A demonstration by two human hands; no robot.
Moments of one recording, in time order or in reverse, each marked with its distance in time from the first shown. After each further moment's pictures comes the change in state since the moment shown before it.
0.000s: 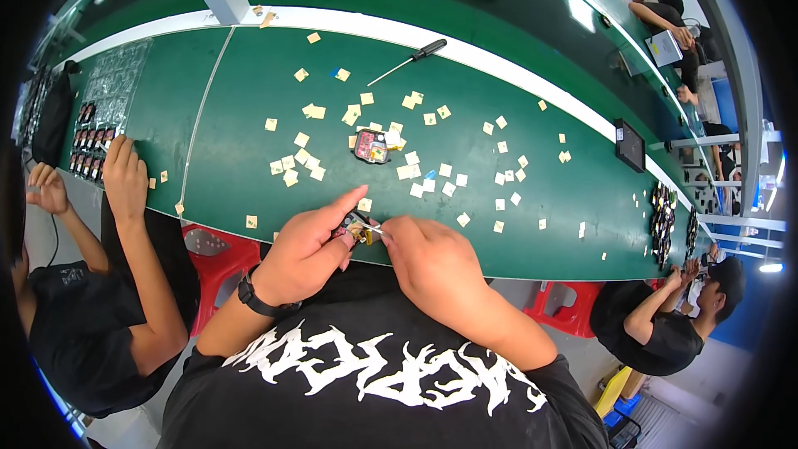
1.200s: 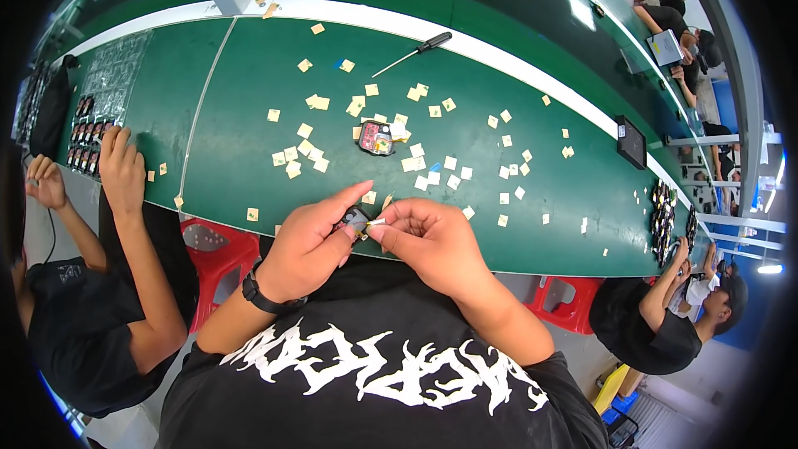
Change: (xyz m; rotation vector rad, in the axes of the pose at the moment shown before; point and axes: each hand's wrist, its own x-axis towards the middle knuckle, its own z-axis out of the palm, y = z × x) left_hand -0.001 0.005 0.001 -0.030 0.037 -0.042; right_hand 0.007 0.008 0.012 0.975 -0.149 0.623
